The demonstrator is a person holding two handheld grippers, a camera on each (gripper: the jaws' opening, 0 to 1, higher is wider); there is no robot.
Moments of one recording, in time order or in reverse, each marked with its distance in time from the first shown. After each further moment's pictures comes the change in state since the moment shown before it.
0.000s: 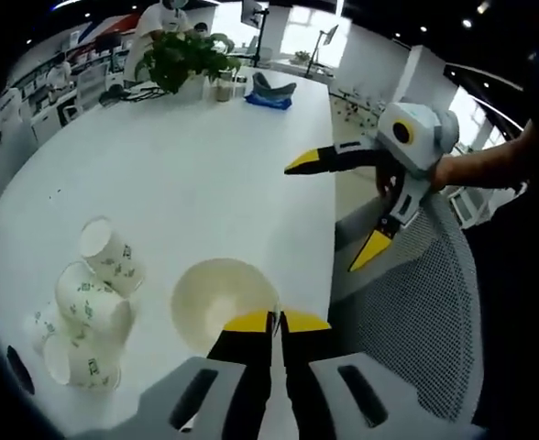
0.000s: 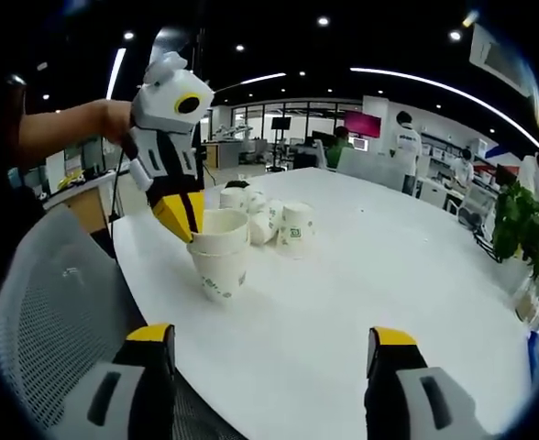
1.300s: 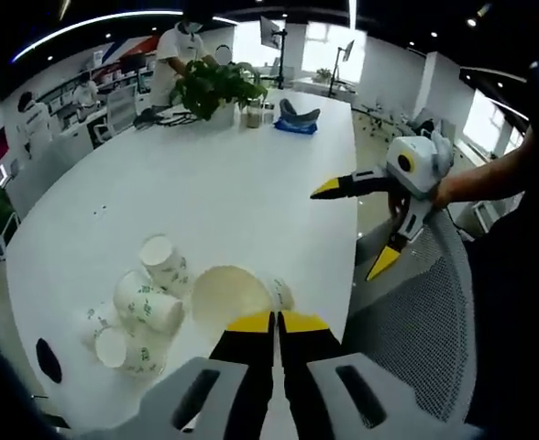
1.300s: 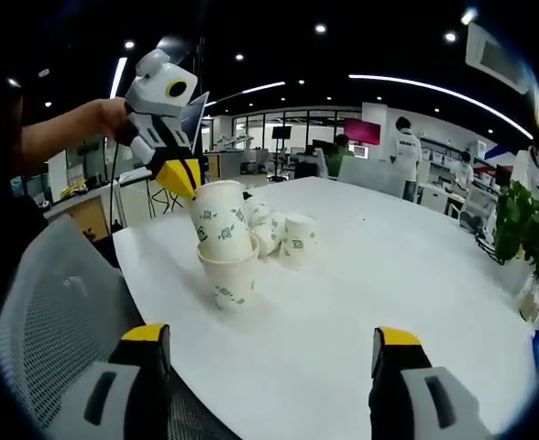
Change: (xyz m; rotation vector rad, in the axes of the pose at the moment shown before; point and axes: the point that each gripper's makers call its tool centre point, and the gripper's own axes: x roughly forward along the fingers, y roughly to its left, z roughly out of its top) left arm -0.060 0.011 0.020 0.016 -0.096 0.159; right arm -0.001 0.003 0.012 0.018 -0.060 0.015
